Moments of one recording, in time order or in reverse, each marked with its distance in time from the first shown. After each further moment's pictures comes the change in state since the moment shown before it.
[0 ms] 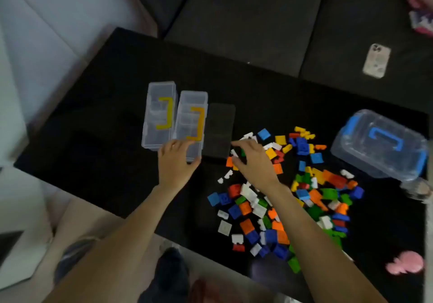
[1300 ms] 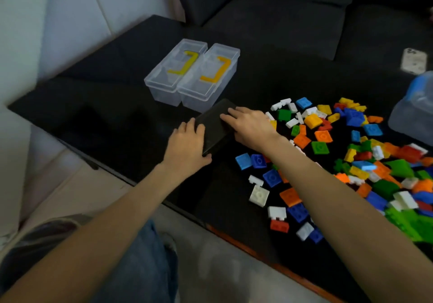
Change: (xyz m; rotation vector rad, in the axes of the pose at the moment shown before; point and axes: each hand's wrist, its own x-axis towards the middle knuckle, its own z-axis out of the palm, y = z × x) left_hand -0.096 -0.061 0.072 0.410 -0.024 0.052; right_hand 0.019 0.014 0.136 -0.937 0.026 -0.554
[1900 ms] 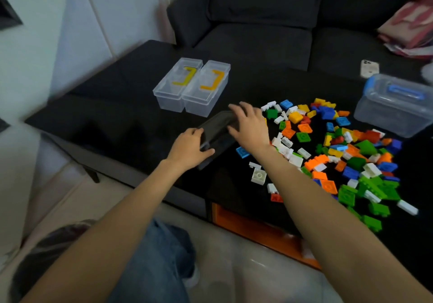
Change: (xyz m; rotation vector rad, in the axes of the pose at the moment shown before) left_hand -0.032 -0.025 -0.006 -0.357 -0.024 0.041; right_hand -0.042 -0.054 -0.018 0.369 0.313 0.506
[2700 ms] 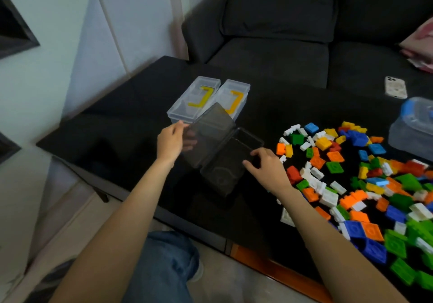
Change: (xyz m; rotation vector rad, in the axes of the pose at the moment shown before) left_hand 0.074 -0.080 -0.046 -1.018 0.312 -0.382; right_hand 0.007 -0.002 0.040 0.316 -0.131 0.207
